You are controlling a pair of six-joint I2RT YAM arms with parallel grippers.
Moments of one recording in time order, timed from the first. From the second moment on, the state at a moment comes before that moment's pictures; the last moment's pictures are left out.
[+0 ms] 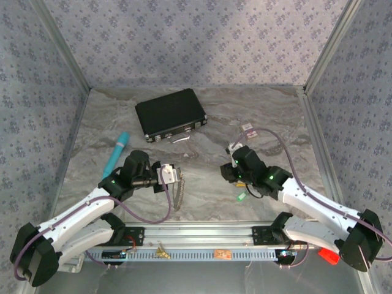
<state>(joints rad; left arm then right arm) -0.68 0.88 0.50 -0.18 0.46 0.67 0.79 0.99 0.72 -0.57 0.13 0.44</state>
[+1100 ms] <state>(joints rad) -0.70 0.88 0.50 -0.19 0.45 0.67 0.67 1.52 0.87 -0.81 0.07 0.43</state>
